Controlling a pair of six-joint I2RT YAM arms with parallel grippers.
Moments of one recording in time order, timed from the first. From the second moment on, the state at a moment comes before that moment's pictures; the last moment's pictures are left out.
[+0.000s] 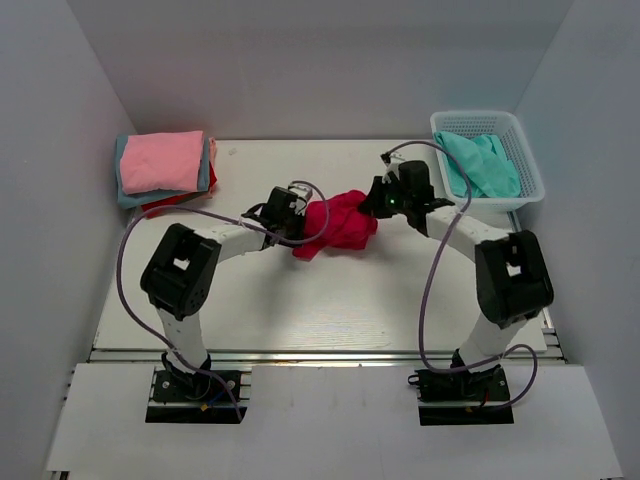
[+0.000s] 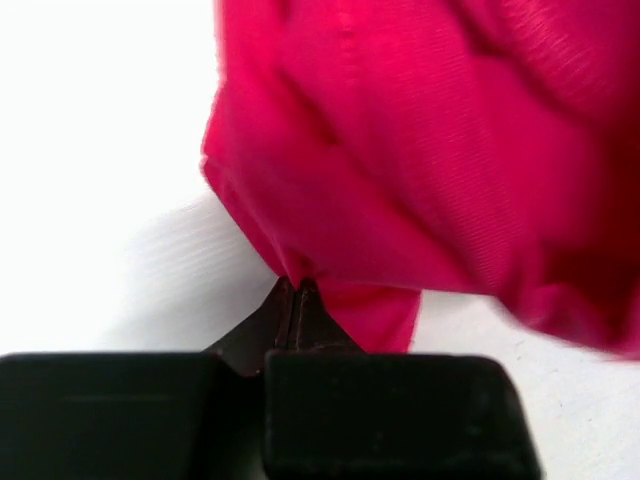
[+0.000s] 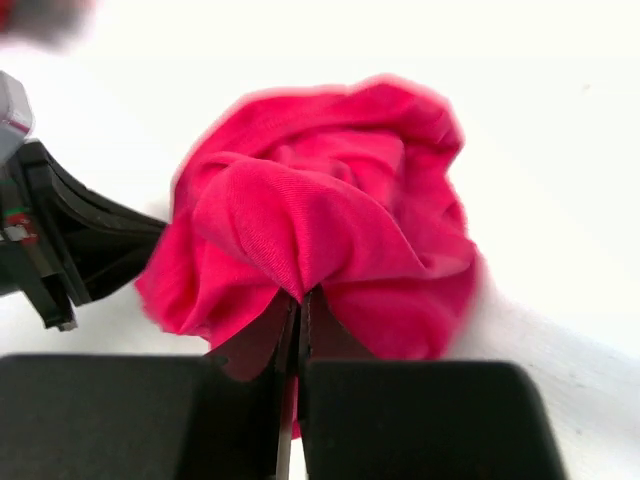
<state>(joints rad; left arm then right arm) -0.51 1.88 1.11 -0.08 0.07 -0.18 0.36 1.75 1.12 0.04 -0.39 0.31</state>
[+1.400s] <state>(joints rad) -0.52 0.72 1.24 0.04 -0.63 -0.03 0.33 0.79 1.37 -0.07 0.05 0.06</state>
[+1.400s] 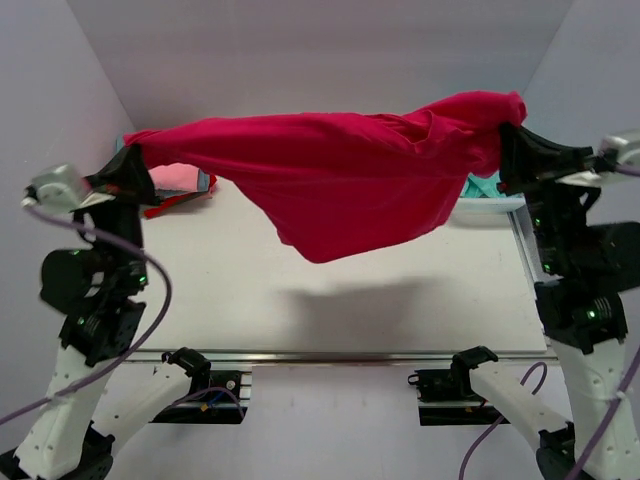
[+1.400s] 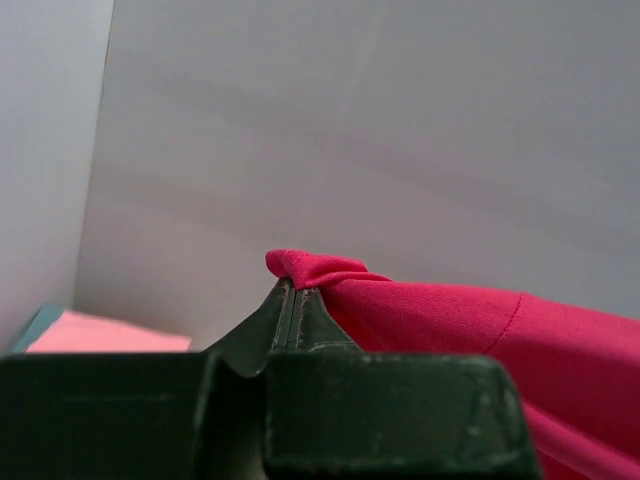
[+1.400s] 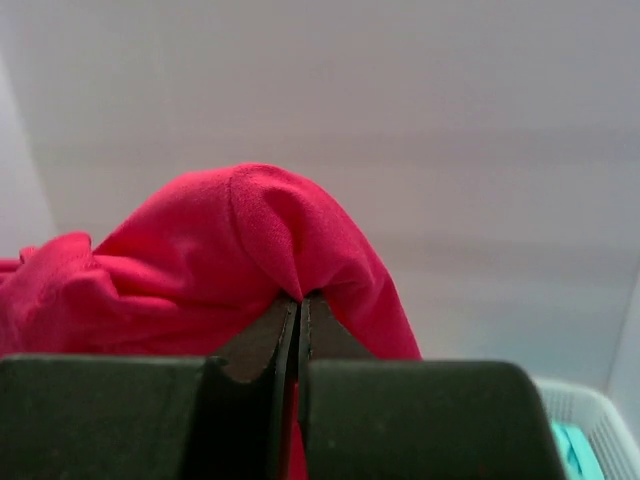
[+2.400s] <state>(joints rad) -0.36 1.92 1.43 -0.28 -0.57 -0.29 0.28 1.86 1.36 -0.26 0.12 0.22</state>
